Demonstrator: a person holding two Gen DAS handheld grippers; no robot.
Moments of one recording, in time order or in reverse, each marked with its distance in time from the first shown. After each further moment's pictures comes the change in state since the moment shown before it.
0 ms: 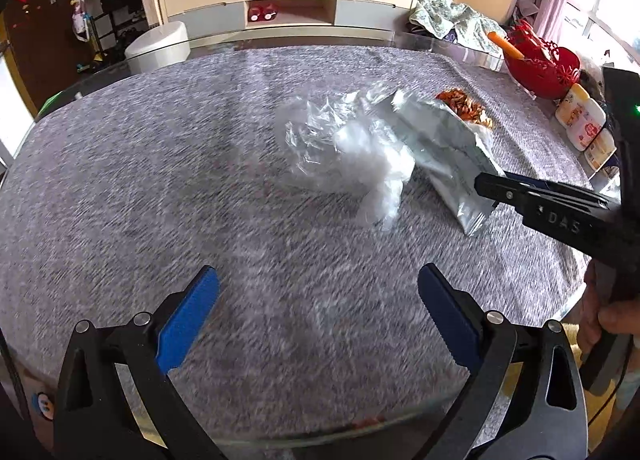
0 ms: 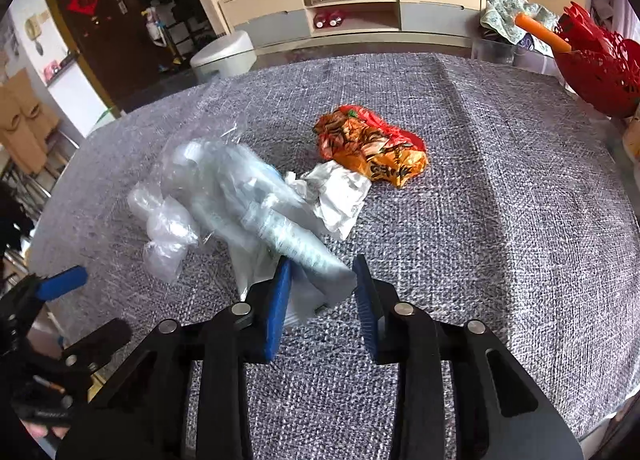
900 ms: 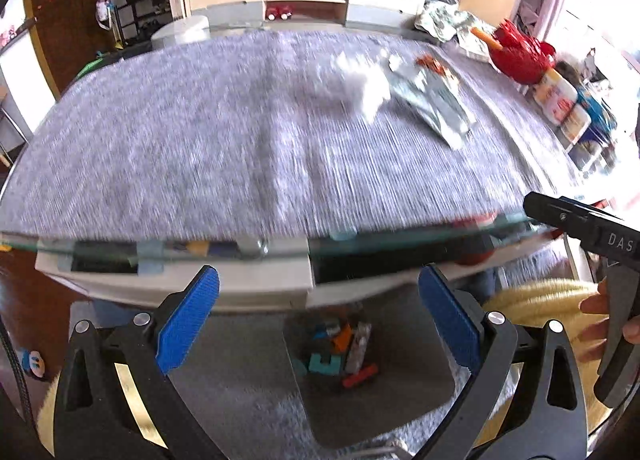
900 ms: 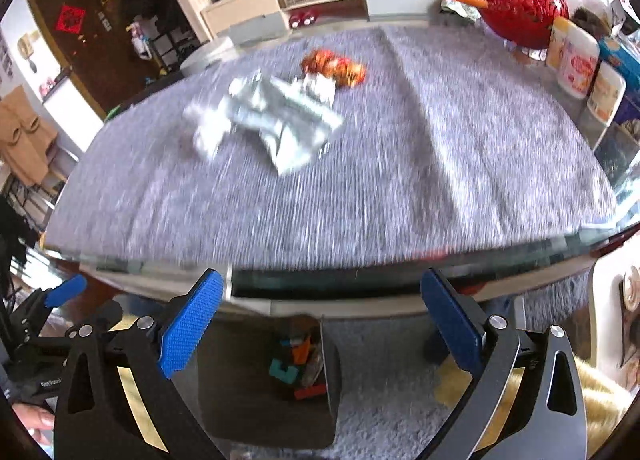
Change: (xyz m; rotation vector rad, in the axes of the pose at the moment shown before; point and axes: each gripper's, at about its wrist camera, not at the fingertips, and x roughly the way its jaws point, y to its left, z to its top) left arm -0.080 0.004 -0.100 -0.050 -0.025 0.034; right arm -0.088 0.004 -0.095 0.089 -0.013 -0.052
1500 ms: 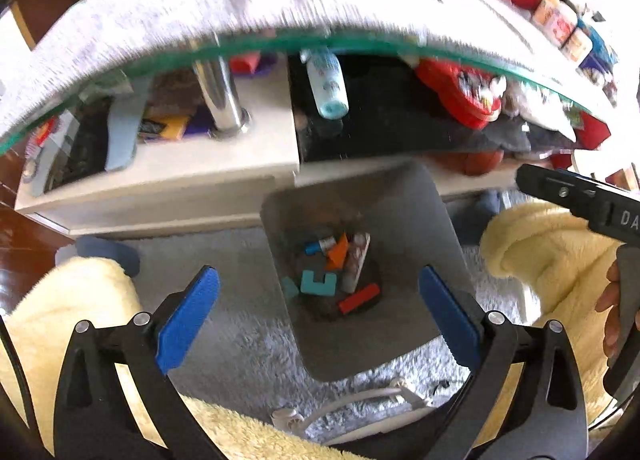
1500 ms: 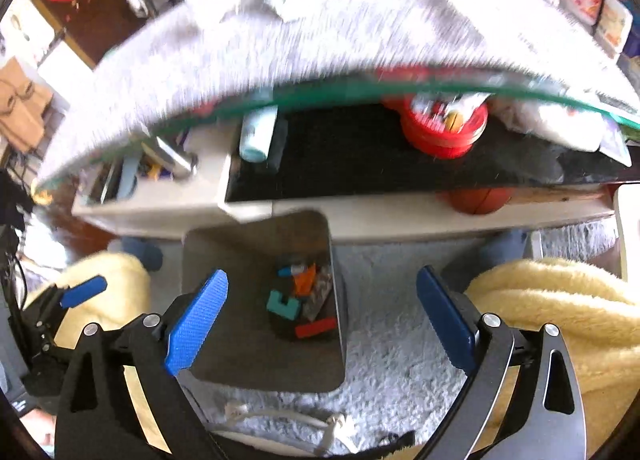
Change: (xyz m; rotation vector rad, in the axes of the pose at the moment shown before) left arm 0.030 -0.004 -0.099 0.019 0.201 -0.025; right arm 0.016 0.005 -0.095 0.016 0.153 0.008
